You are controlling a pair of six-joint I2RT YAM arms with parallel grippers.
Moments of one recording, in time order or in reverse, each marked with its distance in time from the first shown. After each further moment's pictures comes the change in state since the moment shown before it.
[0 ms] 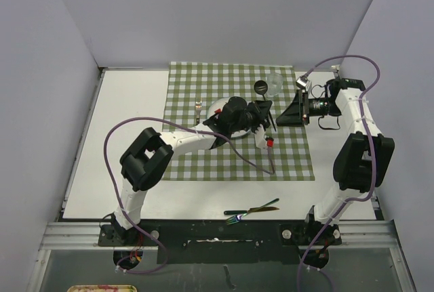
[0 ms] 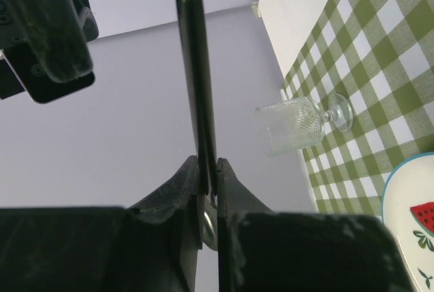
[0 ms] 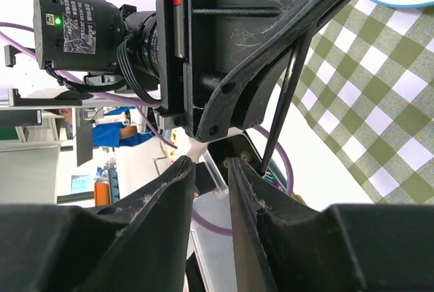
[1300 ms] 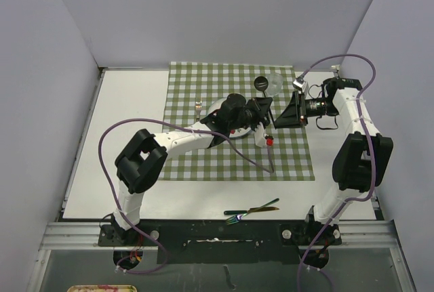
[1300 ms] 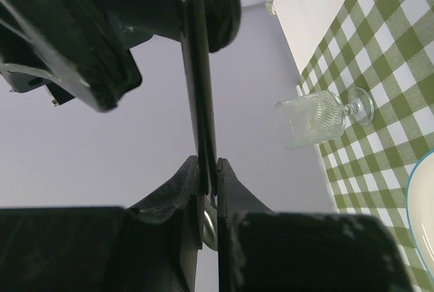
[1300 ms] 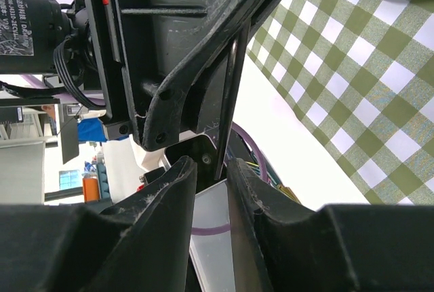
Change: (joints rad) left arm -0.004 -0.051 0.007 -0.044 0.001 0.026; right arm 0.023 0.000 0.000 0.016 0.060 0.010
